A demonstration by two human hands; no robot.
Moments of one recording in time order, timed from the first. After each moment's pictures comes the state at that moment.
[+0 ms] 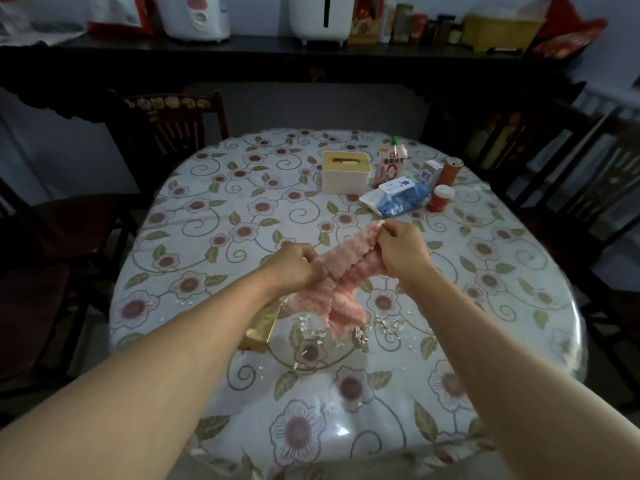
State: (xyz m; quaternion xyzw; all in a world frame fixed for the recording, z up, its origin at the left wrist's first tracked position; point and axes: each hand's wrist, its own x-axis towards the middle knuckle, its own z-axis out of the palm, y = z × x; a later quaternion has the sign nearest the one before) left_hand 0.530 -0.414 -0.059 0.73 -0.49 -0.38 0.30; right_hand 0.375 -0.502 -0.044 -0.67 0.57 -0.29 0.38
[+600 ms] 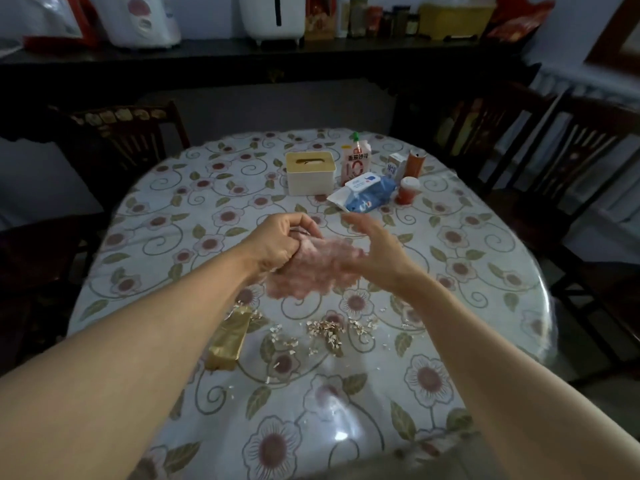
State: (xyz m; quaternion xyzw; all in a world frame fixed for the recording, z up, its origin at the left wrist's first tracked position) left_hand 0.500 -0.468 -0.030 0.66 -0.52 -0.40 0.38; right_hand 0.324 -0.510 -0.041 -0.78 0.44 -0.22 0.38
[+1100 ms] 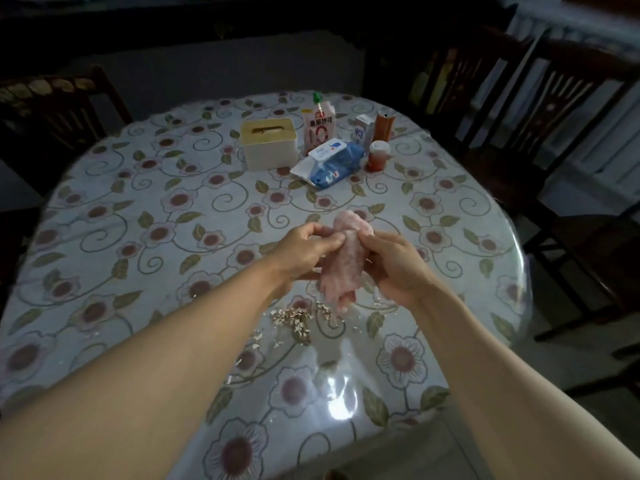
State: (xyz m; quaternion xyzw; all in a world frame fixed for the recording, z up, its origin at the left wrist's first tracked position) left_hand 0.412 -0.514 -0.085 0.63 -0.41 -0.56 0.35; right_hand 0.259 -0.542 -0.101 -0.43 0.43 -0.35 0.72
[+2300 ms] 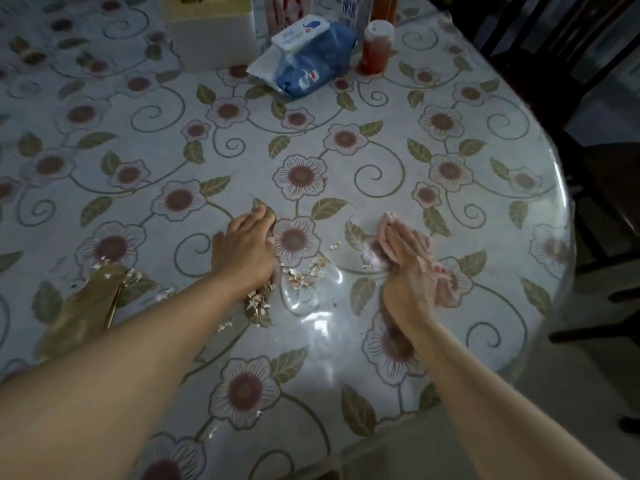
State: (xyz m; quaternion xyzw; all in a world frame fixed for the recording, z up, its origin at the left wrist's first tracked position) left_hand 0.432 -0.554 -0.285 0.77 -0.61 -0.19 0.04; right_hand 0.206 -0.556 -0.287 -0.65 0.68 -0.25 0.22
